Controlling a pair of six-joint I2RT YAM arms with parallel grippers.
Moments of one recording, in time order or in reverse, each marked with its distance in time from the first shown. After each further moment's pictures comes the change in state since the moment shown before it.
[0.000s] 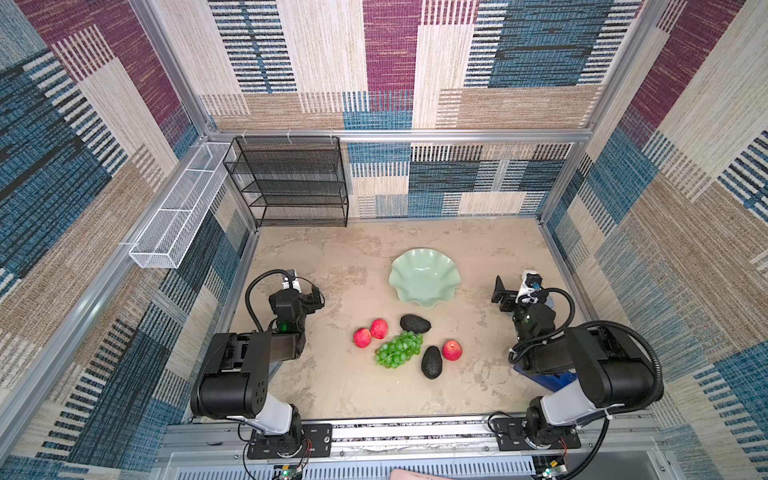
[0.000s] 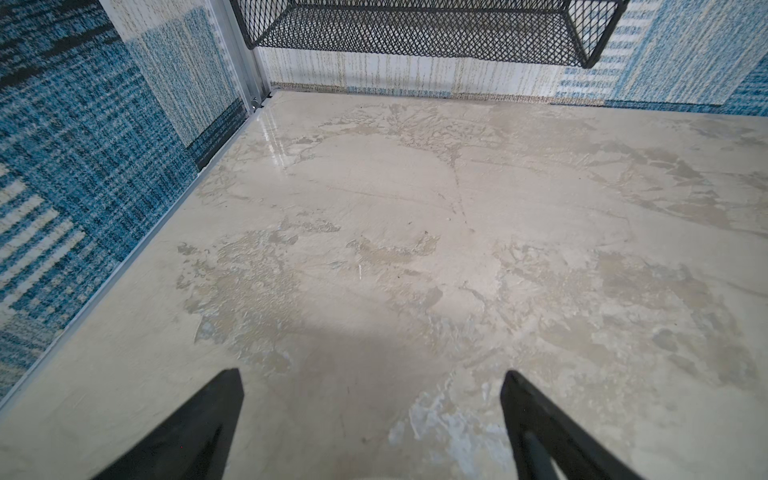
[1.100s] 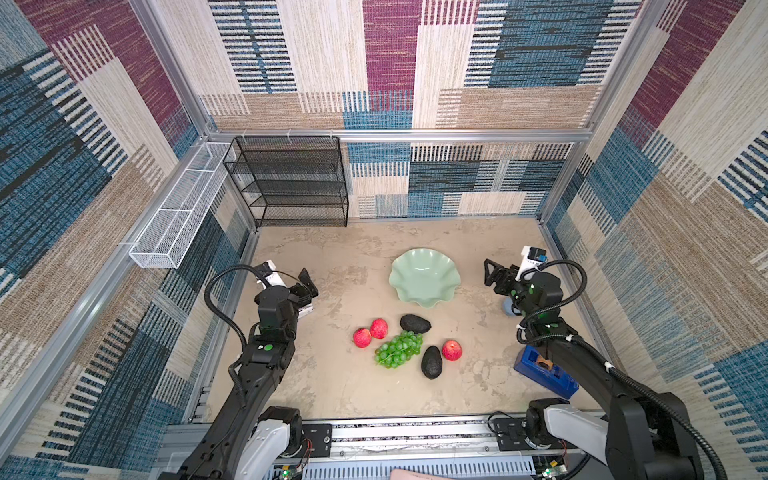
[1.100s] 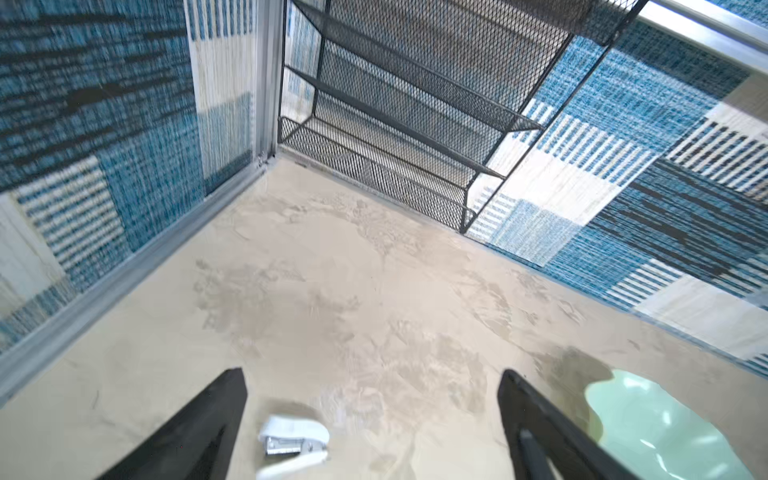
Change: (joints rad) left arm -0.108 -0.694 0.142 -0.731 -0.066 -0.394; right arm 0.104 -0.415 0.344 -0.968 -0.229 0.372
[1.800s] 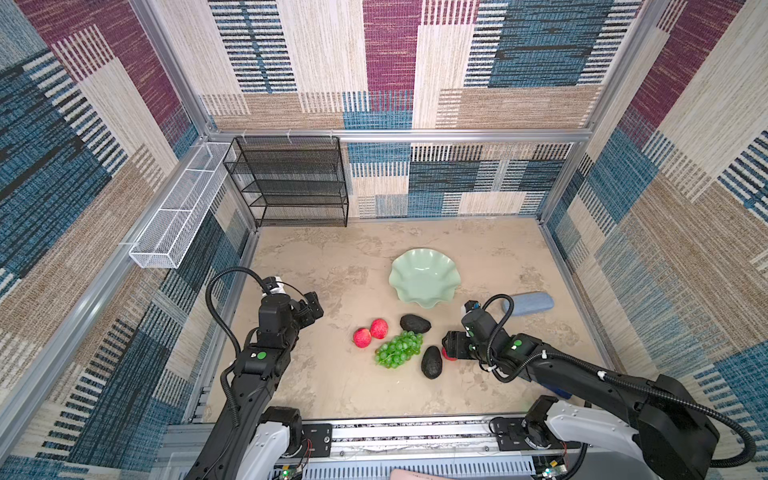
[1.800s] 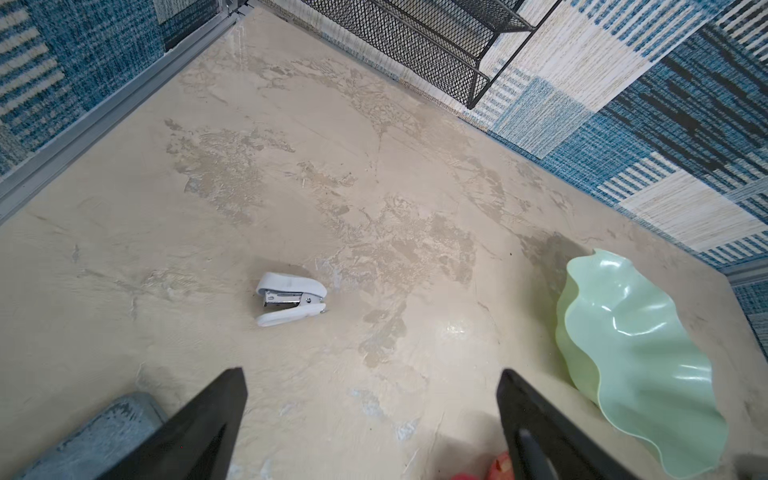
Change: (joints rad) left arm 0.002 -0.074 0.023 -0.351 0.152 -0.073; right arm 0.595 -0.009 -0.035 -0.683 0.177 0.315
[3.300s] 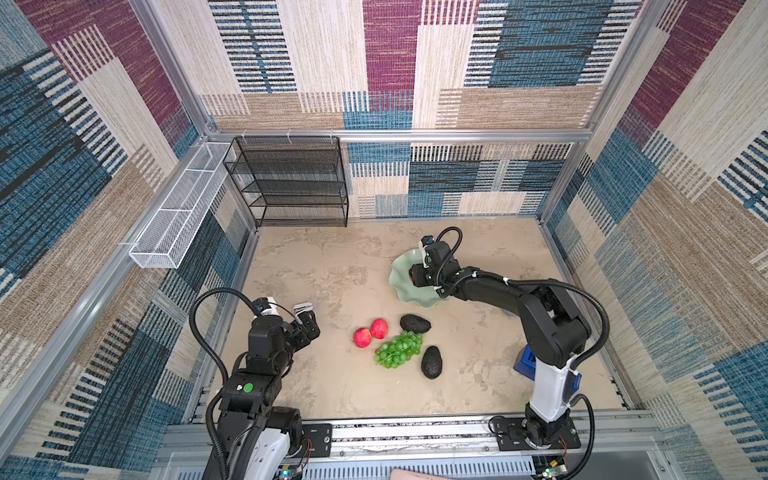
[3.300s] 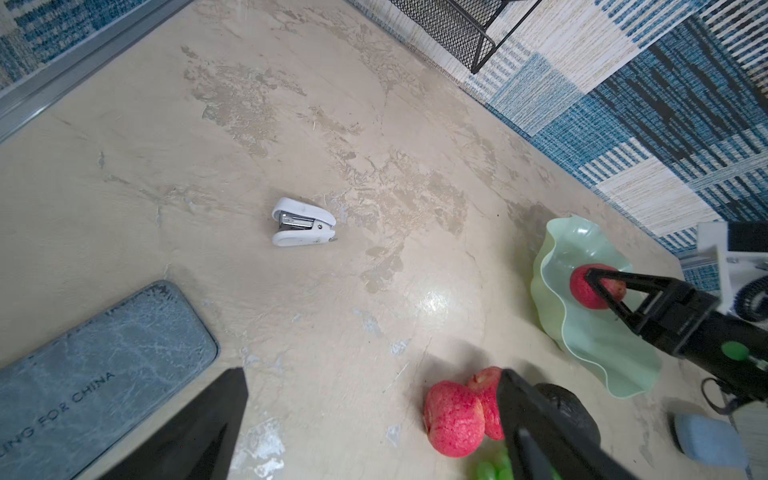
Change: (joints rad) left arm 0.000 -0.257 -0.013 -0.305 0.052 -0.092; right arm -0.188 0.829 0.751 0.304 -0.064 -0.379
